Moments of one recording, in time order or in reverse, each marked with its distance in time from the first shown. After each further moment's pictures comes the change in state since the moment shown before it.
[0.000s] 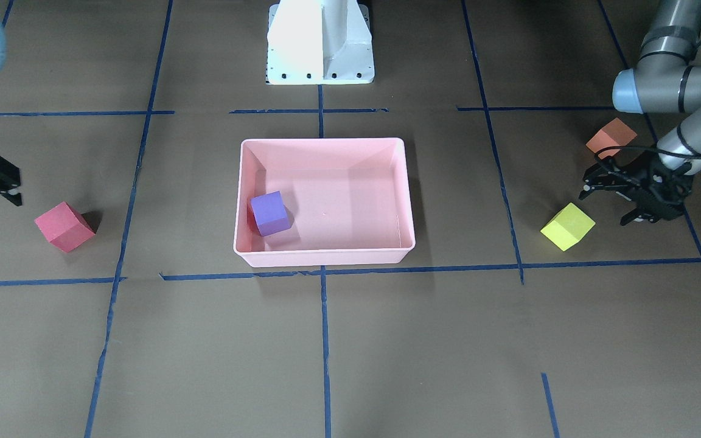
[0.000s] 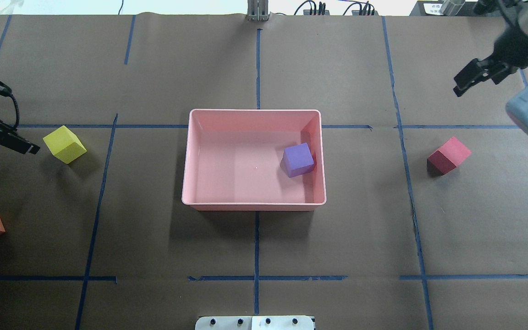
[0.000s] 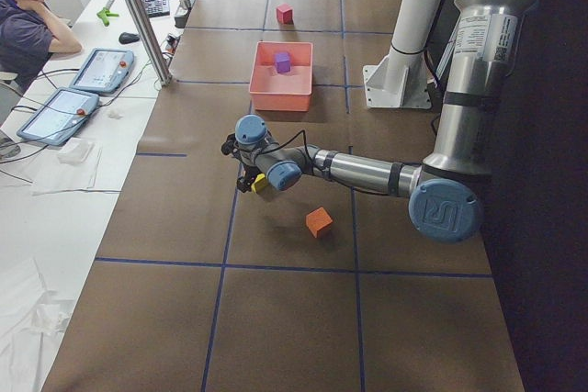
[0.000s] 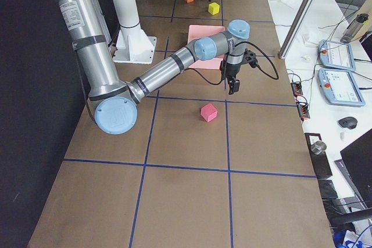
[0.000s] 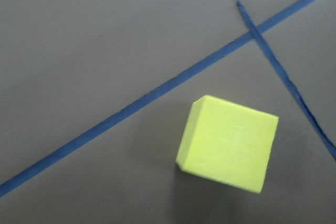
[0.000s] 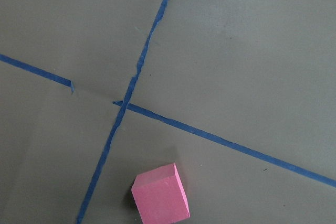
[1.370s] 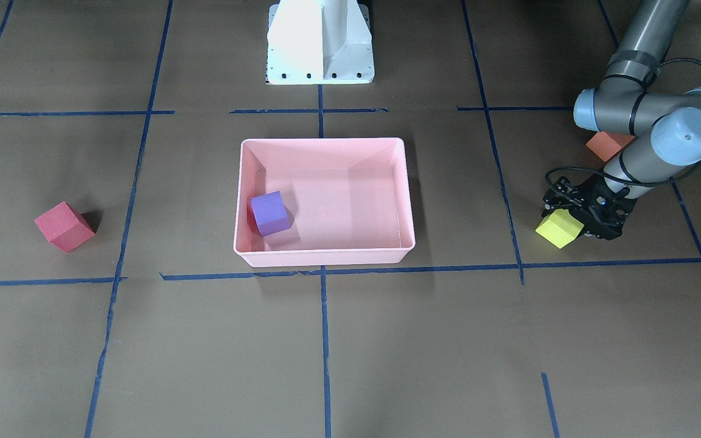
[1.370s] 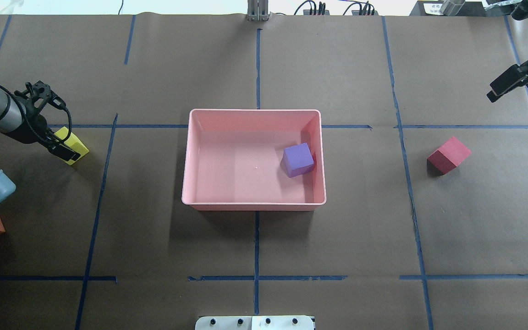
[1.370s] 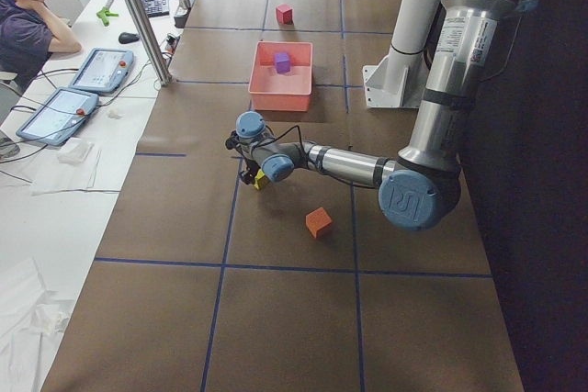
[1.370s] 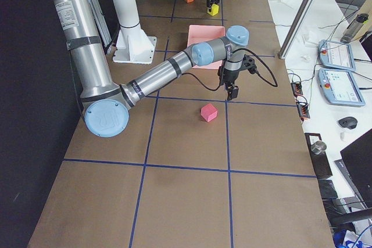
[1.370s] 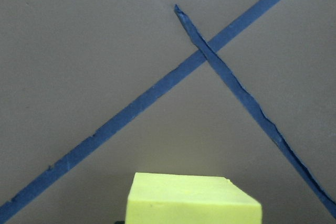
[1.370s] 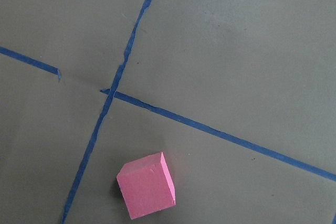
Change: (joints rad) left arm 0.097 -0.076 0.066 -0.004 0.060 -0.015; right arm 0.018 -0.032 0.005 0.003 0.008 -0.029
